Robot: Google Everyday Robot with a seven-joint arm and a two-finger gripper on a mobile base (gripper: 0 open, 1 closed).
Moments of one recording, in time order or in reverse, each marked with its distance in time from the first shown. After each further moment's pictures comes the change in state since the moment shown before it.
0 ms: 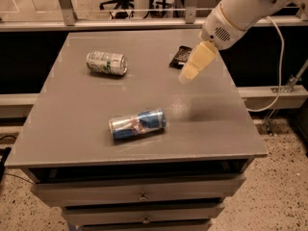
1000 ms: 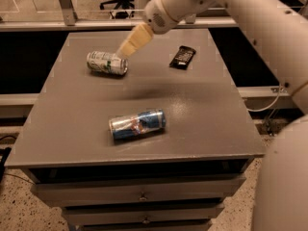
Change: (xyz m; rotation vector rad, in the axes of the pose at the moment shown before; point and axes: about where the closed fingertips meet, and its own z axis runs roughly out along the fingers) arm -0.160 -0.014 0.077 -0.060 -0.309 -0.039
